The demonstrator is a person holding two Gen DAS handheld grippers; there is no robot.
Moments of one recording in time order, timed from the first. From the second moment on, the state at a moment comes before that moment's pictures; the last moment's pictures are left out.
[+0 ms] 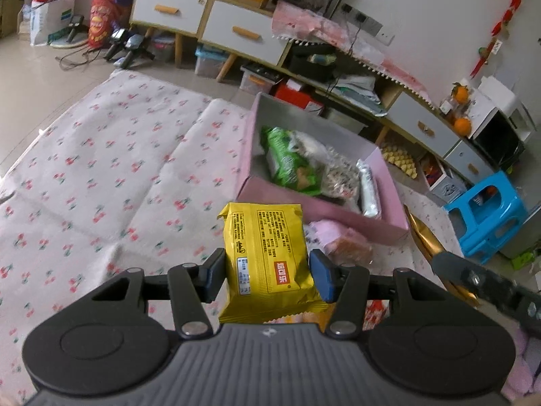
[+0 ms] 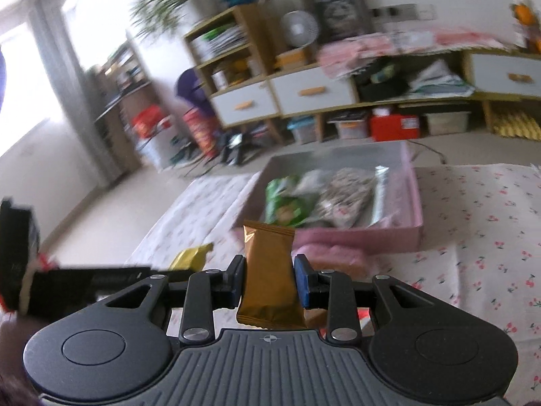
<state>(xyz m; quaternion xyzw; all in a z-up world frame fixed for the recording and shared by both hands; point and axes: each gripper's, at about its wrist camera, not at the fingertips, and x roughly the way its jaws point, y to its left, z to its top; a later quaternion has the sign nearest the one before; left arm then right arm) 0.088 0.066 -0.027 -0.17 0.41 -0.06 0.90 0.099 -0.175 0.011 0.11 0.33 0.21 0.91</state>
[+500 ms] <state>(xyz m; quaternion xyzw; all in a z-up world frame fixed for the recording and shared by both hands) 0.141 0.033 -0.019 -0.15 0.35 -0.07 0.92 0.170 -0.200 -0.004 0.22 0.31 0.11 0.92</state>
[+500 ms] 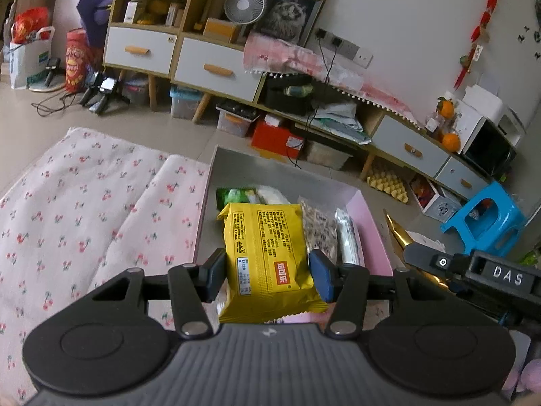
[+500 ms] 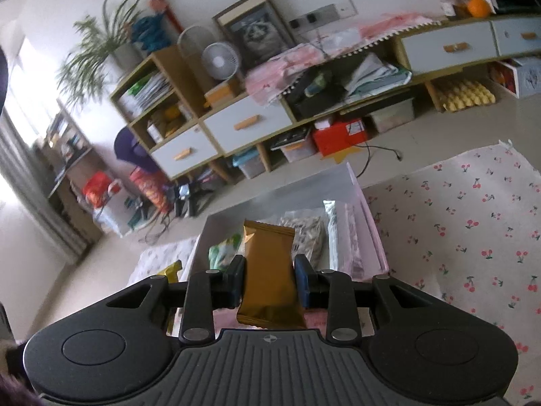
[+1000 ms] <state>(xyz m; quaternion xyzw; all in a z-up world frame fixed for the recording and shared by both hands) 0.176 0.030 -0.050 -0.17 0.33 -0.07 0.92 0.214 -0.224 -0.049 0.34 0.32 0.07 0.88</state>
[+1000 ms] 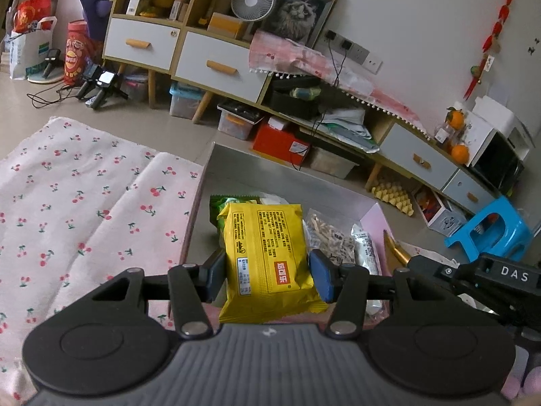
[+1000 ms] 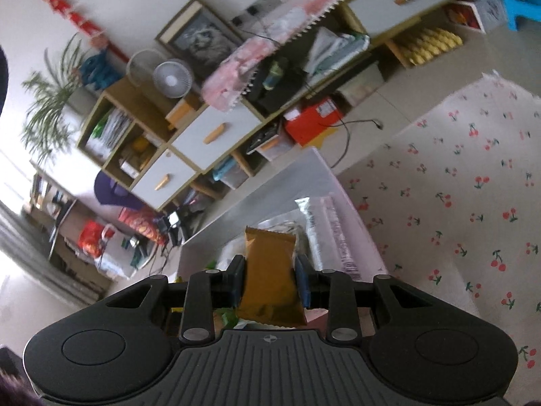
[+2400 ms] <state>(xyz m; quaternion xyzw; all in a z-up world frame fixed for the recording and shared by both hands) 0.175 0.020 -0.052 -0.12 0.34 -0.05 0.93 0.223 -0.232 -0.058 0.33 0.34 0.05 0.88</state>
